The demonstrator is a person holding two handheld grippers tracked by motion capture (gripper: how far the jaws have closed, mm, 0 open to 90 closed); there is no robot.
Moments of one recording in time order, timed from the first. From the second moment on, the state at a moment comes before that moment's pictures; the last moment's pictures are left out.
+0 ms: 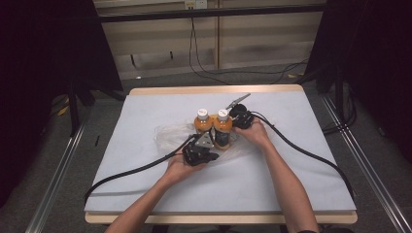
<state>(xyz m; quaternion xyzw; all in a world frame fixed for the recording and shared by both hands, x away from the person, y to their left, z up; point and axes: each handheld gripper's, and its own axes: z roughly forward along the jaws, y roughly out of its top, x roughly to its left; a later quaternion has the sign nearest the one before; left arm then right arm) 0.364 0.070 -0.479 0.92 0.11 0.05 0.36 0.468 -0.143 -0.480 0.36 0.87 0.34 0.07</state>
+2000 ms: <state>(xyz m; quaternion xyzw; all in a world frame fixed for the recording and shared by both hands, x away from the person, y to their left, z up) 0.329 0.117 -0.445 0.87 0.12 0.05 0.47 0.447 -0.165 -0.423 0.38 0.82 0.40 0.15</state>
